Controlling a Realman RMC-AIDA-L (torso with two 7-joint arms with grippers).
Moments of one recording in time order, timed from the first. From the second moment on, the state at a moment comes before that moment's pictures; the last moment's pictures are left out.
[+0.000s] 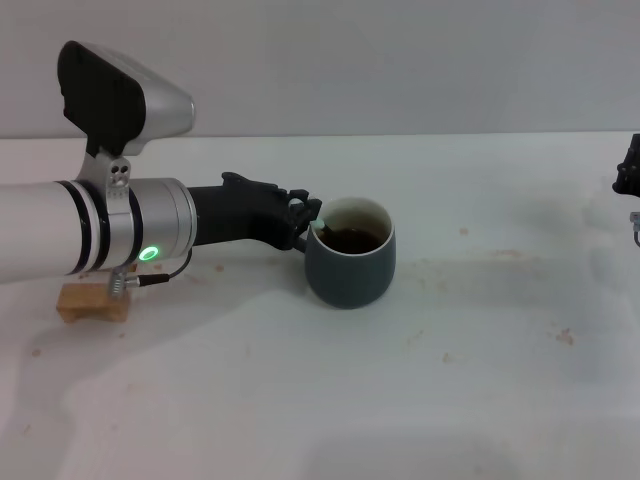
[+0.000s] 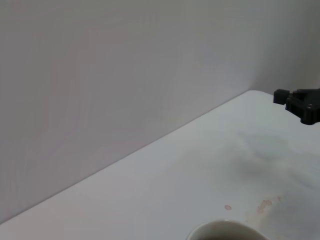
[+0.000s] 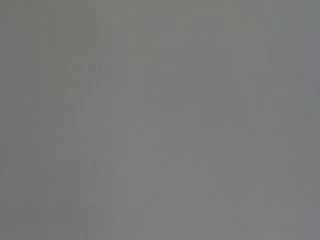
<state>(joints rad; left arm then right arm) -0.35 -2.06 -1.56 -1.27 1.98 -0.82 0.96 0.65 2.05 0.94 0.11 -2.10 -0.77 -0.02</state>
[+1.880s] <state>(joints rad) -0.34 -2.07 -2.12 -0.64 0.73 -0.75 2.26 0.62 2.06 1.00 0.10 -2.09 -0.78 -0.02</state>
